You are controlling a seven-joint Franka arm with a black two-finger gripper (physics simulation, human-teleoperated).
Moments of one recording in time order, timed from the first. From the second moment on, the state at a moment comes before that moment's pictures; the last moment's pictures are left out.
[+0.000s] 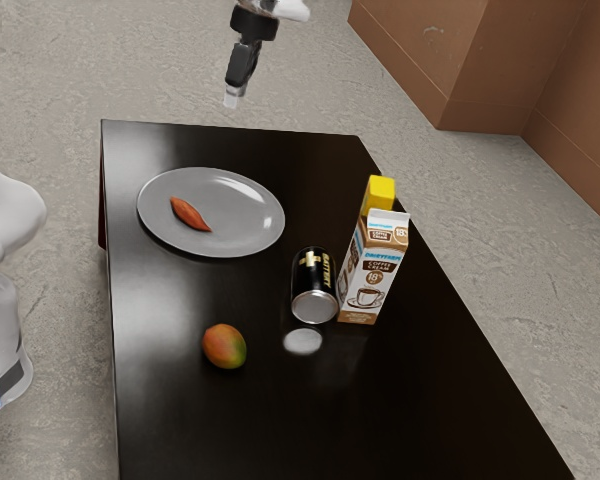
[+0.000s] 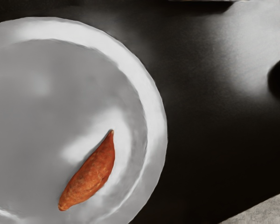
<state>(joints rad) -0.66 -0.35 0.81 -1.63 0.10 1.22 0.51</state>
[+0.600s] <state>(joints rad) -0.66 -0.75 0.71 -2.23 0.41 1.66 0.87</state>
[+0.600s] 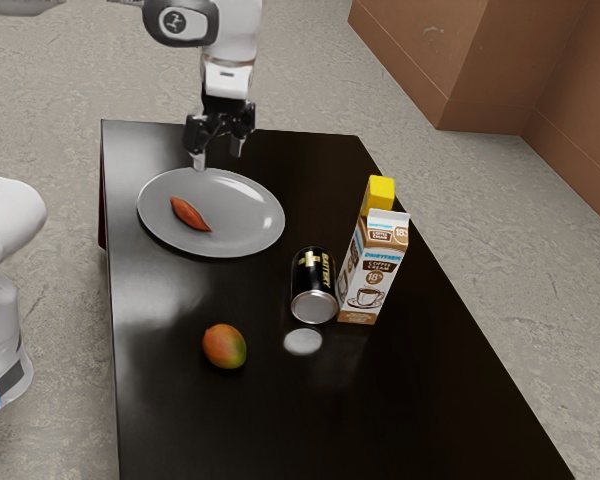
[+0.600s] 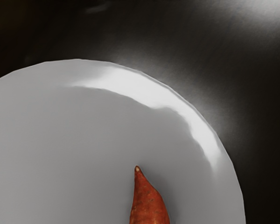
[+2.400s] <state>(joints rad) -0.47 -0.83 0.81 -2.53 0.53 1.83 0.98</state>
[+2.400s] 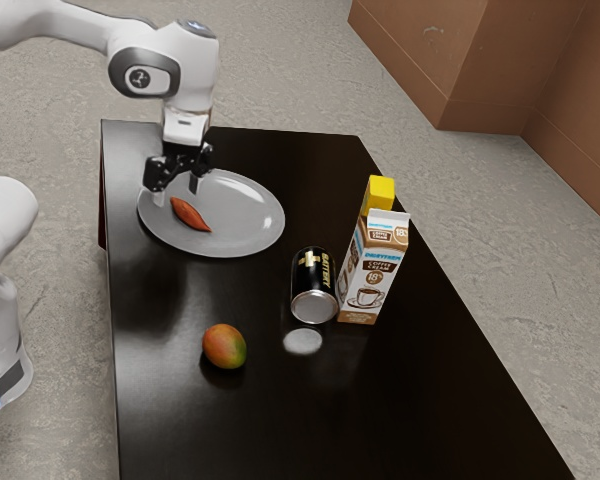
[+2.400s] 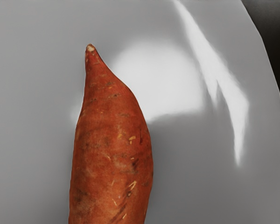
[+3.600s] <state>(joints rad) -0.54 -0.80 0.83 -2.54 0.52 1.84 0.92</state>
